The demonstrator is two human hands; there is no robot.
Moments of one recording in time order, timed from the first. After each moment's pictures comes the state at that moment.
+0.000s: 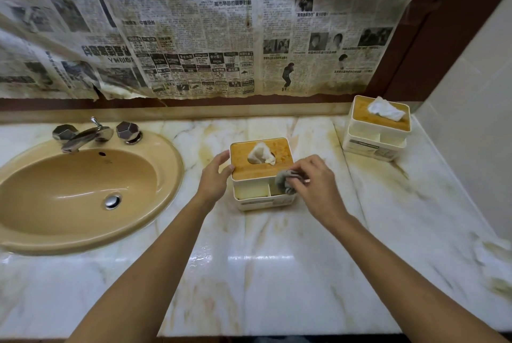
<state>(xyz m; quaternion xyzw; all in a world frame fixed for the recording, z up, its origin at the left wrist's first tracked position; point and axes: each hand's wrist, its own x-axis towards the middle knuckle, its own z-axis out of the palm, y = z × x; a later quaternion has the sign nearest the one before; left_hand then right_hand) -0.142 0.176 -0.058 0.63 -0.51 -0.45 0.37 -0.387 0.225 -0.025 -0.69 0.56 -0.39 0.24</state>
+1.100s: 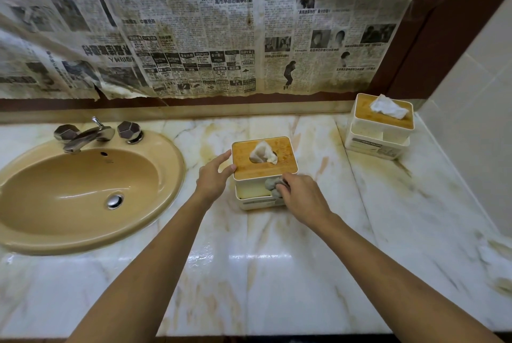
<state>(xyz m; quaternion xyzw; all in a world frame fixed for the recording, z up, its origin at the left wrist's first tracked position) -0.131 0.169 -0.064 0.66 -0.54 -0.41 0.32 -0.359 0.222 -0.043 -0.74 0.62 -0.20 0.19</state>
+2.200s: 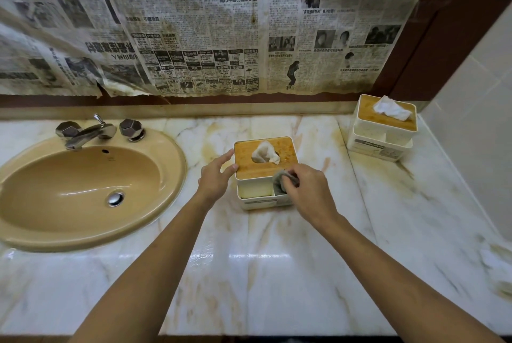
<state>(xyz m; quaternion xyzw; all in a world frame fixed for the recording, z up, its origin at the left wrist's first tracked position) -0.131 0.170 -0.065 0.66 -0.54 -0.41 0.33 -0.361 0.221 -0.033 -0.69 0.61 -0.32 0.19</state>
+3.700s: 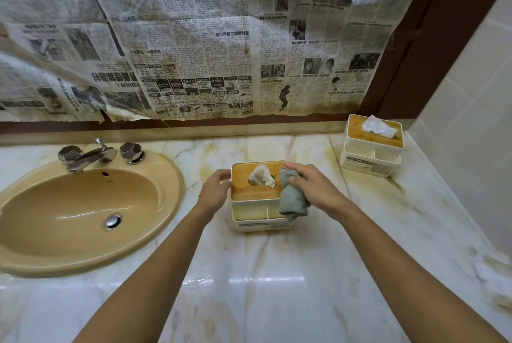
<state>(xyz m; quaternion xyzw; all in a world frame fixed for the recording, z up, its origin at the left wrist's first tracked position) -0.143 0.163 -0.048 0.66 -0.50 -0.45 0.34 -0.393 0.188 0.001 -0.60 0.59 -0.29 0.46</state>
